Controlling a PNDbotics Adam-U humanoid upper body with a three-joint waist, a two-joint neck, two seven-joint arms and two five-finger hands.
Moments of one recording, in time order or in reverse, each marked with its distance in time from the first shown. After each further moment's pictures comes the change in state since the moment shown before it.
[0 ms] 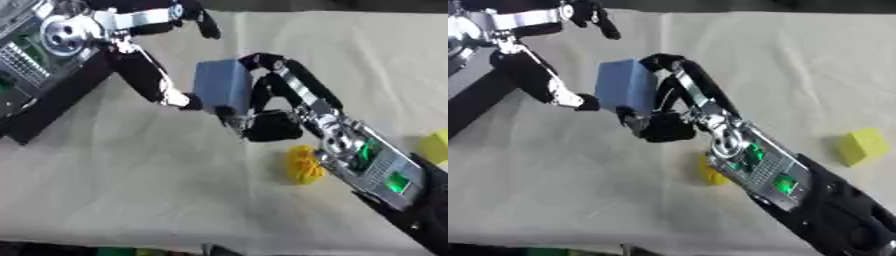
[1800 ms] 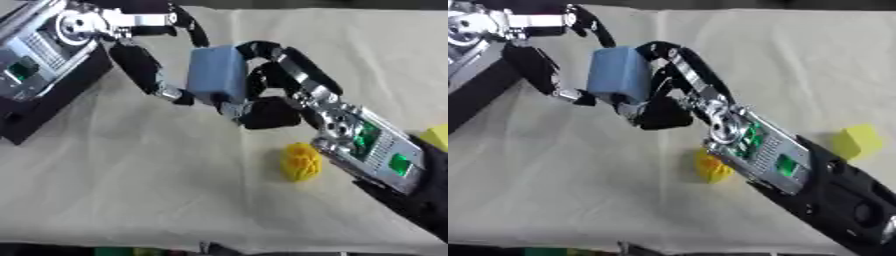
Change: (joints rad) left arm -0.029 -0.091 0.009 0.223 0.008 -0.097 -0.062; right arm -0.051 -0.048 0.032 0.006 -0.132 -0.037 -0.065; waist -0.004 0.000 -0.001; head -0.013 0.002
